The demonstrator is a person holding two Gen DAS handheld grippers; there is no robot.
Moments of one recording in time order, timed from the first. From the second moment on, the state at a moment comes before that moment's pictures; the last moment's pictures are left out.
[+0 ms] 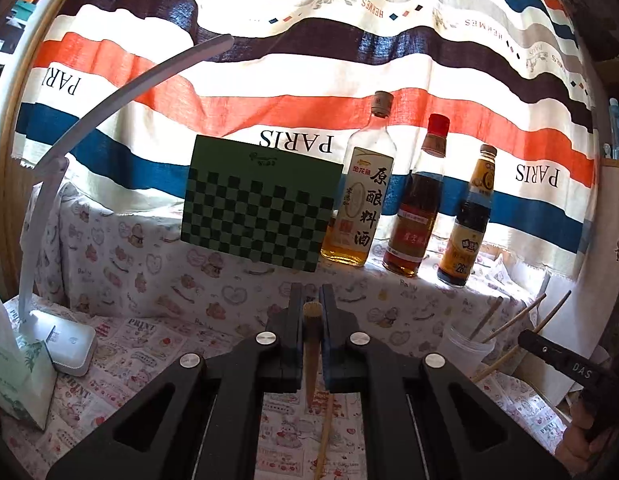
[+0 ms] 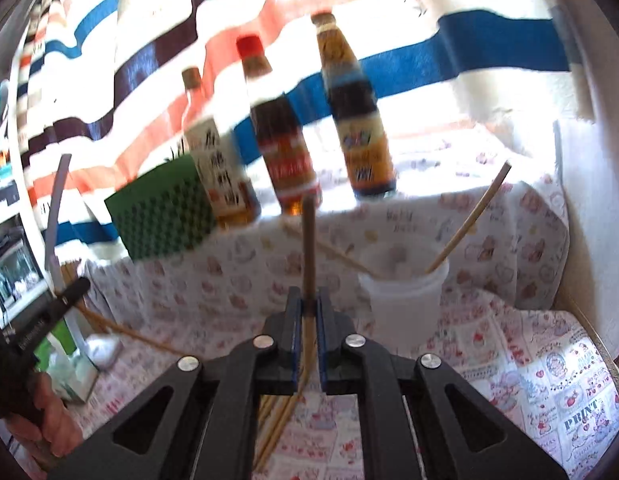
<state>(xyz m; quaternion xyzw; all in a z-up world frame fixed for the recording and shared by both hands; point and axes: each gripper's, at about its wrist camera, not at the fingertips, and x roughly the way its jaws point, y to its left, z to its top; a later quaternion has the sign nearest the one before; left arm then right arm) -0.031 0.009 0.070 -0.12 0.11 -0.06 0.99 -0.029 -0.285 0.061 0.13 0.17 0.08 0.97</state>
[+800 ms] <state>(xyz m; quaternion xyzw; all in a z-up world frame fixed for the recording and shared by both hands) -0.043 0.052 0.078 -0.20 0.05 -0.05 0.98 -0.069 -0.361 0.094 0.24 -0.01 -0.01 0.97</state>
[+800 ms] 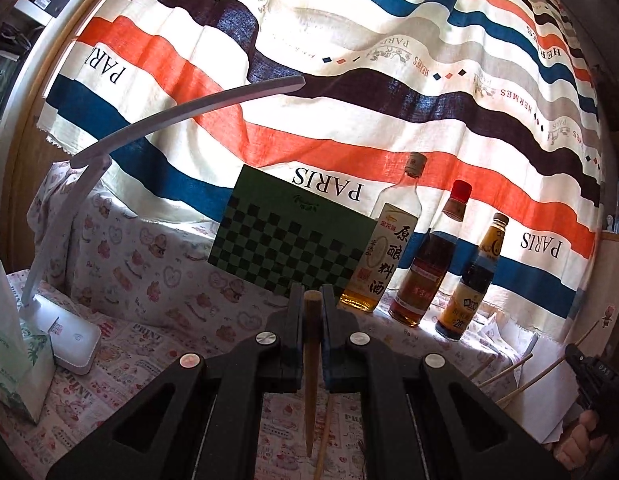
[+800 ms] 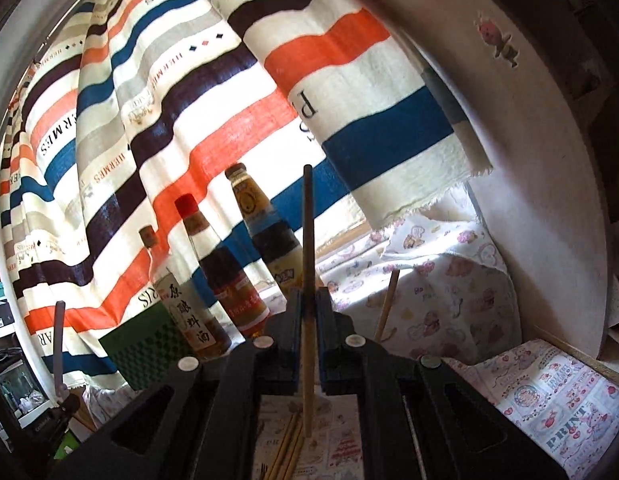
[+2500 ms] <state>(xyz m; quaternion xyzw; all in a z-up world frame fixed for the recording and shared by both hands) 0.080 -0.154 0.153 -0.13 0.04 -0.11 0.98 0.034 -0.414 0.030 0.38 0.19 0.01 0.91</state>
